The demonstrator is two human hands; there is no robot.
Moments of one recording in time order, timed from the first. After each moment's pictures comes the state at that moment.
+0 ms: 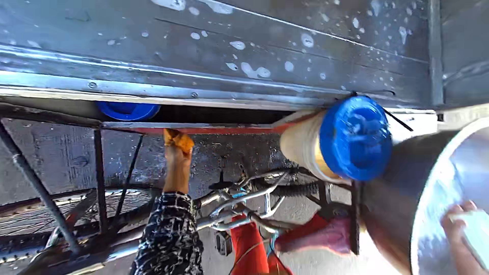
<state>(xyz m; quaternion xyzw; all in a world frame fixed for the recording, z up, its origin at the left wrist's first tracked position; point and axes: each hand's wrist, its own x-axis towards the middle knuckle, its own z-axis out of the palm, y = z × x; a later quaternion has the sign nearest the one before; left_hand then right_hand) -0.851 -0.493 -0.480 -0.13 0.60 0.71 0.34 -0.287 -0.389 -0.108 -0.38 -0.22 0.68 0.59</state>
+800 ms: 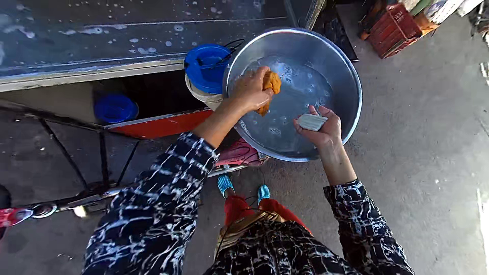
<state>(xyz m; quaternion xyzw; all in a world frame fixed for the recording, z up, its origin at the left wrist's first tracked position) -0.425 -0.396 -0.069 0.65 0.69 0.17 0.28 -0.201 -0.420 -0.085 -0.47 0.01 0.74 0.48</state>
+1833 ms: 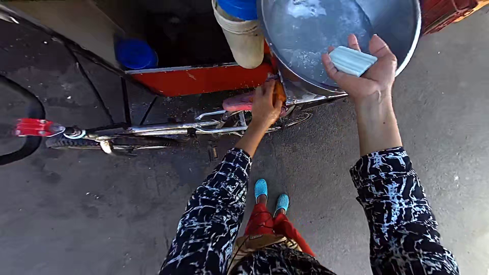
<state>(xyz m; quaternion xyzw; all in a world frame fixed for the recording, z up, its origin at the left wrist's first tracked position) -0.392 -0.580 -0.236 0.53 0.75 0.33 0.23 -0.209 -0.488 -0.079 -0.33 -0.02 0.79 0.52</state>
